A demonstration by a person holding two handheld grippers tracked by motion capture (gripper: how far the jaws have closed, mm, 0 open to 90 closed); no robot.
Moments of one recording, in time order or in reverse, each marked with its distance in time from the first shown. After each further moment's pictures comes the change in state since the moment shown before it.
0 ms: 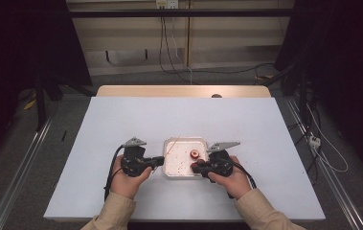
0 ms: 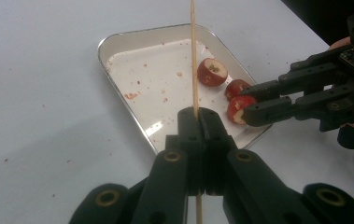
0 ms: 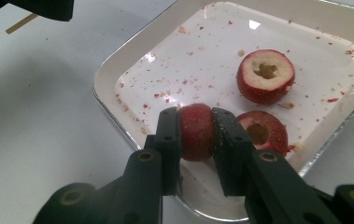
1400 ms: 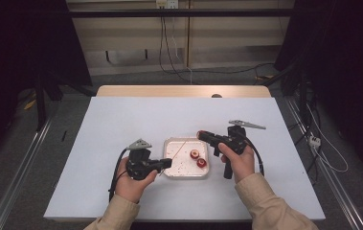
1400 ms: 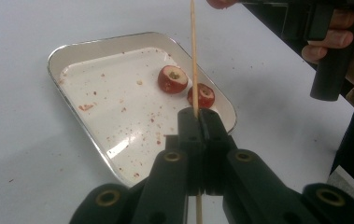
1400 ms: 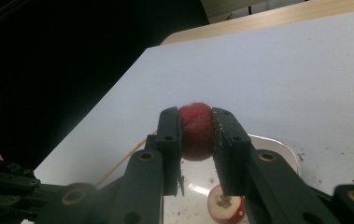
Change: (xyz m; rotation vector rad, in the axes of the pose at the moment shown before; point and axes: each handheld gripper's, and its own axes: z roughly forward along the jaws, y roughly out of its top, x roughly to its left) left arm -0.020 -0.001 0.002 -0.035 -0.088 0.026; right arm -0.024 0.046 -0.039 -0.374 -0.010 0.304
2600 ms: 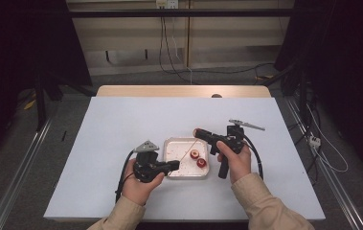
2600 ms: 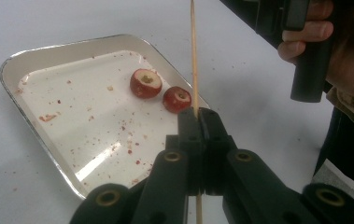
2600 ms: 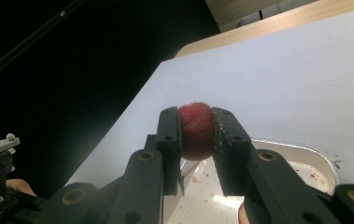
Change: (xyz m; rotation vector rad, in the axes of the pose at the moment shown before) left arm -0.015 0.000 0.012 -0.008 -0.049 0.026; right arm 0.006 0.000 0.004 -0.049 0.058 0.105
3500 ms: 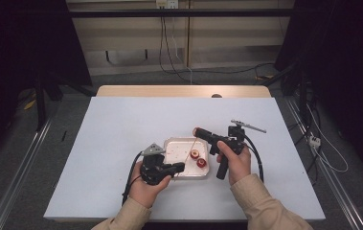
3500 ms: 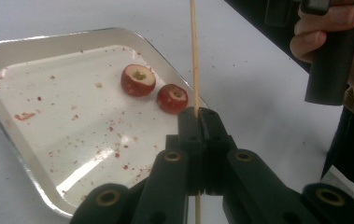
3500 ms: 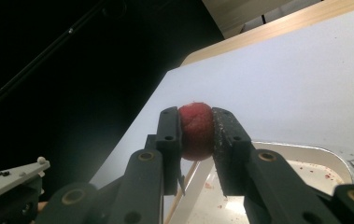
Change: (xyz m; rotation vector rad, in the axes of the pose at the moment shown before) left arm -0.007 -0.008 0.018 0.002 0.010 -0.004; right arm 0.004 -0.002 -0.002 -0.043 0.023 0.058
